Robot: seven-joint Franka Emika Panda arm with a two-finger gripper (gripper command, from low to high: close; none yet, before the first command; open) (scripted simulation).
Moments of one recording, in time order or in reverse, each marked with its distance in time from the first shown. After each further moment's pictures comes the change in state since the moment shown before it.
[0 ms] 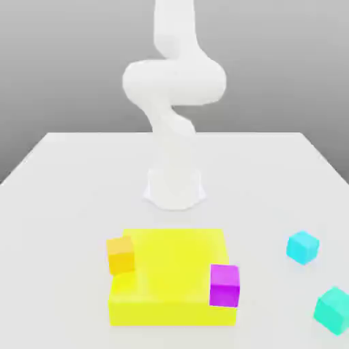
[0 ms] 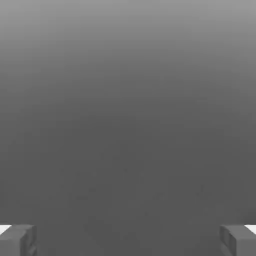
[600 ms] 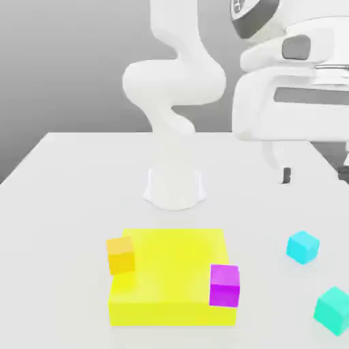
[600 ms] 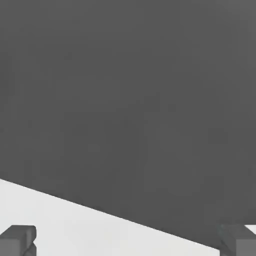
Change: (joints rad) arm 0.098 0.659 0.235 -0.005 -0.158 0.190 0.095
